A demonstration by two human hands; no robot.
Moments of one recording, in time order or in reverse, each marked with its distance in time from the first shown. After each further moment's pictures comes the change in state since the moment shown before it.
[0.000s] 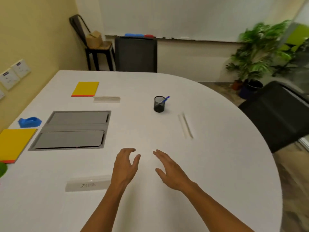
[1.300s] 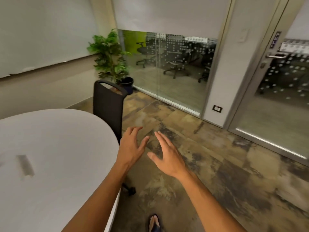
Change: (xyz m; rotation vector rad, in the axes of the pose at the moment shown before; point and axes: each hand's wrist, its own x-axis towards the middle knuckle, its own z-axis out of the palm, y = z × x) left_hand -0.259 0.569 0.422 -0.041 -0.405 0.876; right_hand -0.525 0.335 -0.319 0.024 0.775 0.461
